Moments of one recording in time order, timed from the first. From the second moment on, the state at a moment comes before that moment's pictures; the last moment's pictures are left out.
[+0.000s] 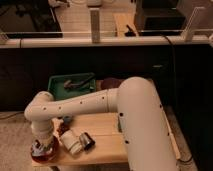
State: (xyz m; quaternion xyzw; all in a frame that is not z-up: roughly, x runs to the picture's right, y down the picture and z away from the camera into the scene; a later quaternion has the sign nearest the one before) arm -0.314 0.261 0.719 -0.31 -0.32 -0.45 0.78
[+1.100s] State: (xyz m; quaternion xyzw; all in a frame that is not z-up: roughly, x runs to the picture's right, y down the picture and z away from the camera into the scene) arm -0.342 0.288 0.727 -0.31 -0.36 -0.47 0.74
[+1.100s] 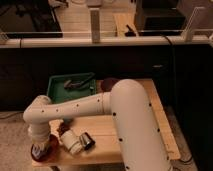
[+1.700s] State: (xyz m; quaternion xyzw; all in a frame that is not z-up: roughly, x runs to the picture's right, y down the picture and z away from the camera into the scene) arm -0.318 0.297 0.721 -0.34 -0.35 -0.47 0.74
